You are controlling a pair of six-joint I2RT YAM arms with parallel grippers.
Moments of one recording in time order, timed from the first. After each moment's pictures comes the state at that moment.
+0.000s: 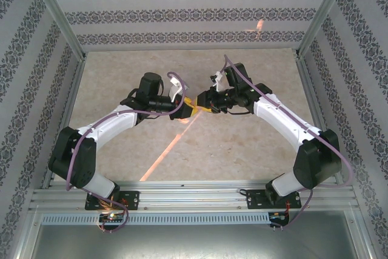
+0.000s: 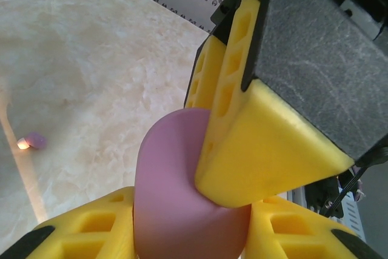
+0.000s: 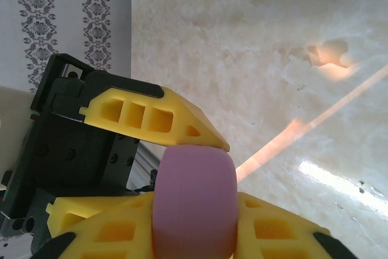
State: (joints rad) left arm -0.44 1.52 1.01 -0.03 0.88 0.01; right arm 0.47 1.50 1.22 -0.55 -0.73 0.76
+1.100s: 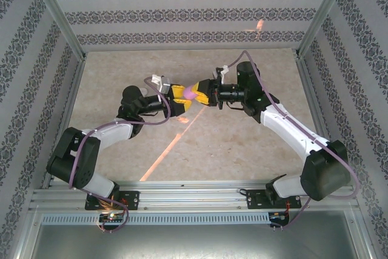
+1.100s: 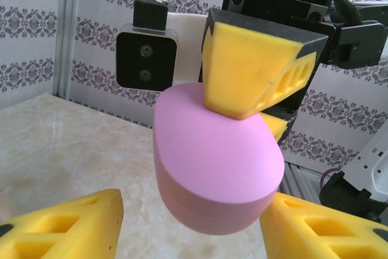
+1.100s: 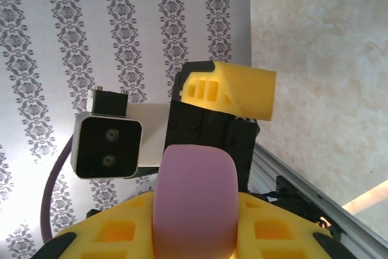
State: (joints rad) left arm -0.37 1.51 0.72 0.96 0.95 -0.38; right arm 0.44 1.39 1.07 0.00 -0.93 1.35
